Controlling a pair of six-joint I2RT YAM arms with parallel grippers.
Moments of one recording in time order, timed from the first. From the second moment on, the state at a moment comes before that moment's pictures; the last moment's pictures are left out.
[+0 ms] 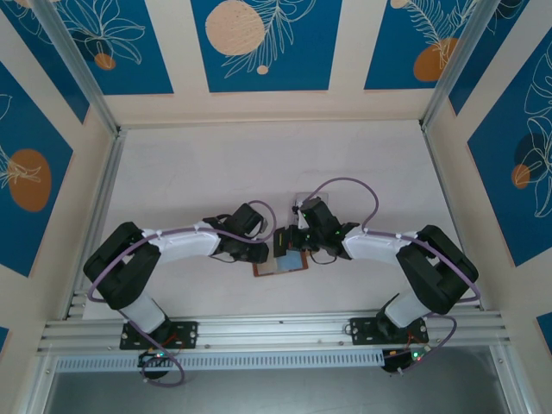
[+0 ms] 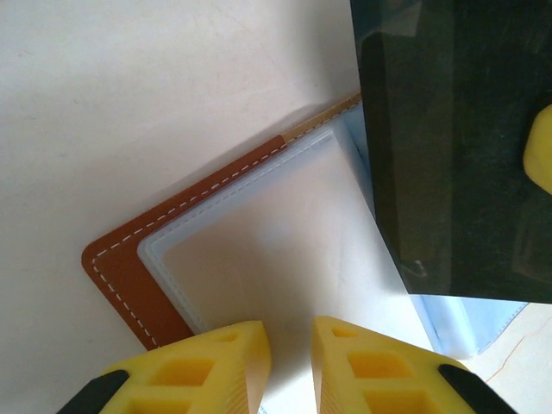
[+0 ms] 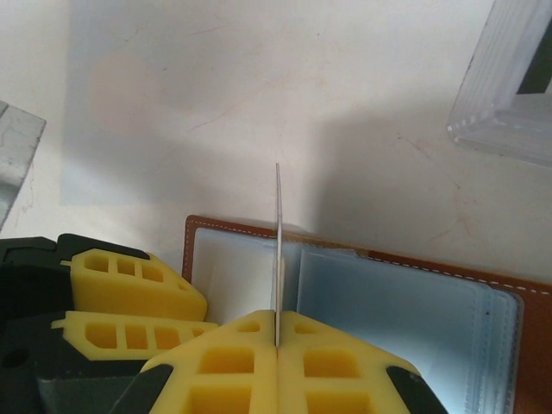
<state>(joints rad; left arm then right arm) -0.79 1.62 0.84 -0.36 0.21 -0.55 0.69 1.52 0.66 0.02 -0.31 0.74</state>
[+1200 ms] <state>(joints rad) -0.79 1.62 0.83 -0.35 0.21 -0.57 0.74 1.53 0.59 0.03 -0.34 0.77</state>
